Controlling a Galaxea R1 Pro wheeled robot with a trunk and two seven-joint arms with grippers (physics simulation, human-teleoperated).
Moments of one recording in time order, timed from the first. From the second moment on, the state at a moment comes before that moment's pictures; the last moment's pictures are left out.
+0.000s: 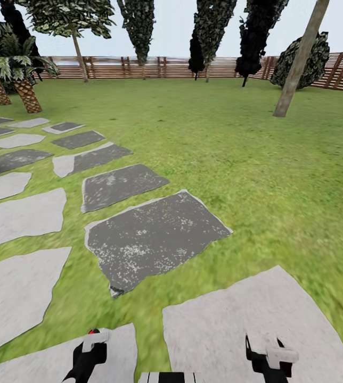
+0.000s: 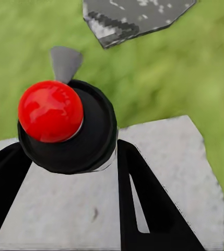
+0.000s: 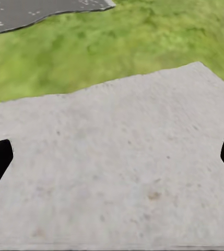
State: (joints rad) left arm -0.41 0.03 0.01 -0.26 0.07 -0.38 0.02; right arm -0.14 -0.06 0.00 -0.65 0.05 -0.54 -0.22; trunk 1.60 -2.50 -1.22
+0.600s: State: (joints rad) left arm -0.38 0.03 0.01 -0.25 0.07 -0.38 0.03; right arm -0.13 -0.06 0.00 -0.54 0.05 -0.63 -0.21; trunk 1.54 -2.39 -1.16
